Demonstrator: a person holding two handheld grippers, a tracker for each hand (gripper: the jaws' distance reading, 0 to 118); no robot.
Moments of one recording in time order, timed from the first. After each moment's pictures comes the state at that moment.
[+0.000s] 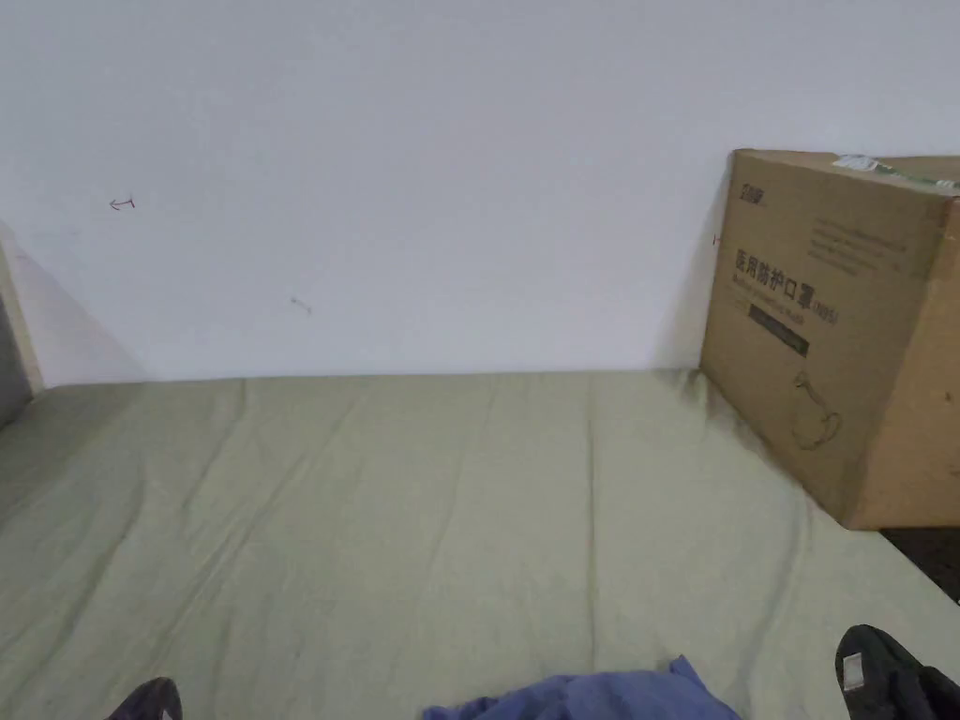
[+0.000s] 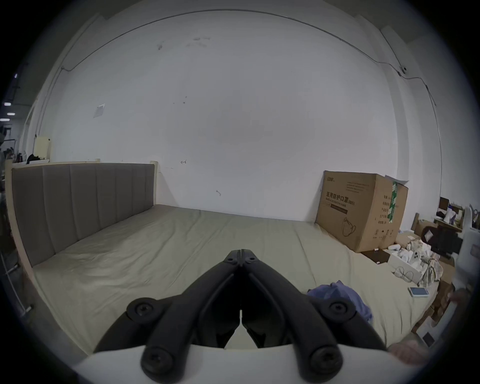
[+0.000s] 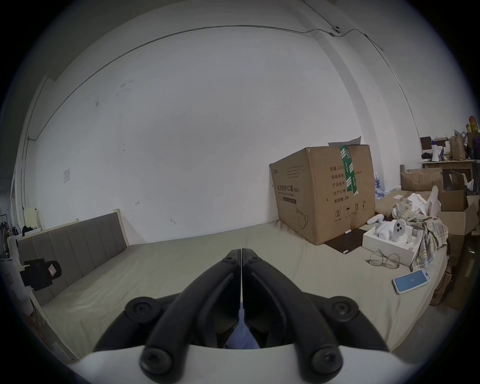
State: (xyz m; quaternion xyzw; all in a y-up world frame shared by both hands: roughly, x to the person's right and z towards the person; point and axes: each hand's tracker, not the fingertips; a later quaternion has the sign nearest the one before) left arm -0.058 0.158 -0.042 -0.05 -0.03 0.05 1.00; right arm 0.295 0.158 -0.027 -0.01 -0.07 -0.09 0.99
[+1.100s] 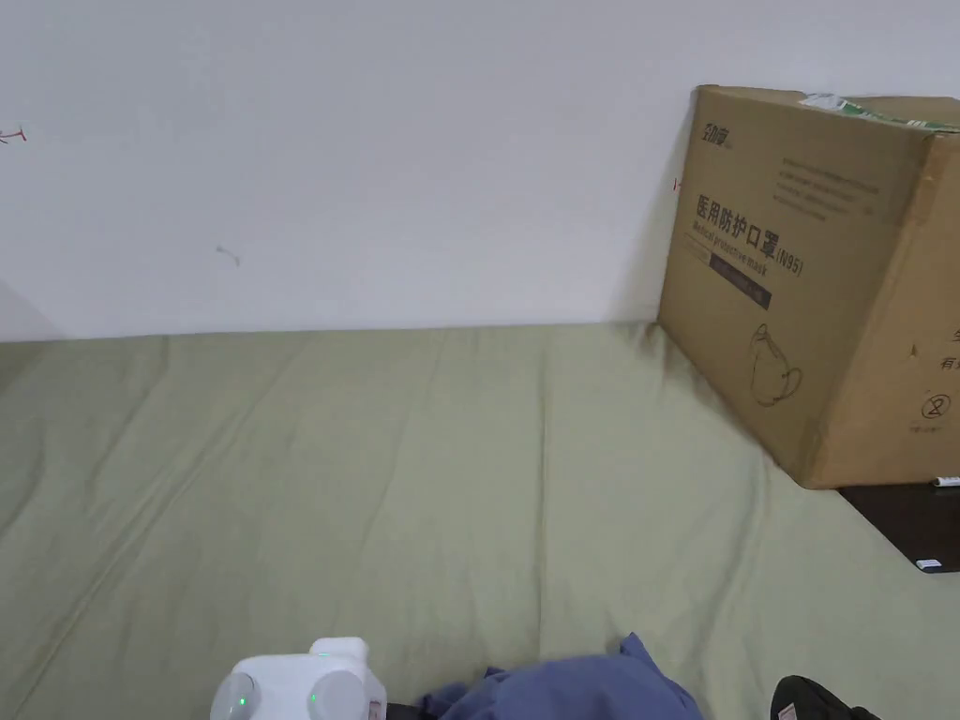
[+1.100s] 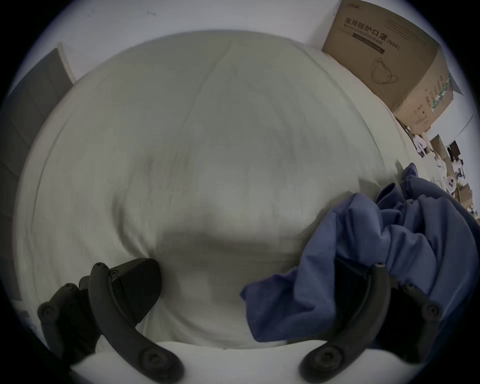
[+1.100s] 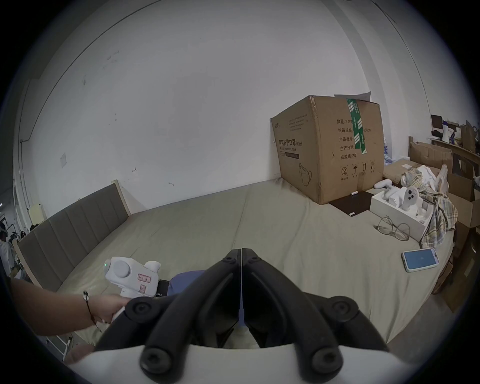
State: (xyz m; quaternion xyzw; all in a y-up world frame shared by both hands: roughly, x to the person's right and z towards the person) left arm 0.076 -0.028 -0.338 -0.53 -0.10 -0.01 0.84; right arm 0.328 0.128 -0.066 -0.14 -0.05 -0.12 0.98
